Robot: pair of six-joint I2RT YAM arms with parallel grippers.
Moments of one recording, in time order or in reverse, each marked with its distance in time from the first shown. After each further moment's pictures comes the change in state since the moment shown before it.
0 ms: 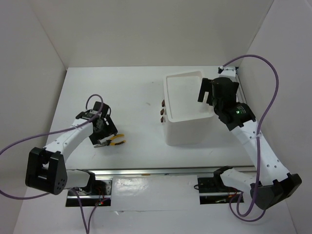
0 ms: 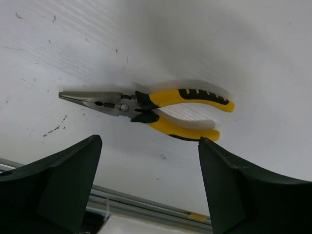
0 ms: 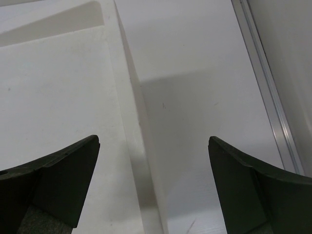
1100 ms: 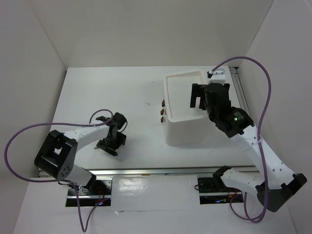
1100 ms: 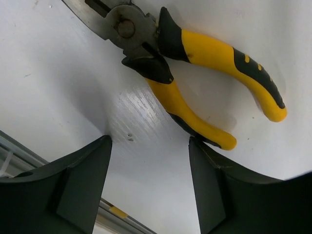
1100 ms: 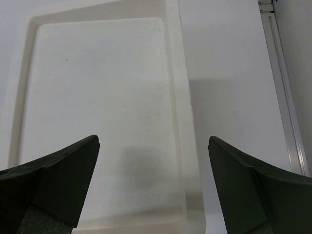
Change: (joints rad) left arm -0.235 0.173 -0.063 -0.027 0.012 -0.822; right arm 0.172 -0.044 -0.014 0.007 0.033 -0.030
